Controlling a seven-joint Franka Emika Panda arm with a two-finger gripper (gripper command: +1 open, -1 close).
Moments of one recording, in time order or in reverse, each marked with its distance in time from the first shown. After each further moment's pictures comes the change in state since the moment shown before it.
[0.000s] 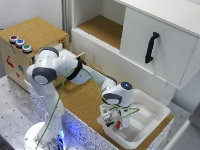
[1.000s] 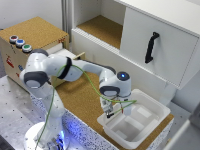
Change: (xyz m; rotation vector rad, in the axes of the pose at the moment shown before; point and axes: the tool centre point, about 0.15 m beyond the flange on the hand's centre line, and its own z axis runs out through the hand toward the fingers) arm 0.014 -0.089 -0.199 0.286 0.361 -0.153
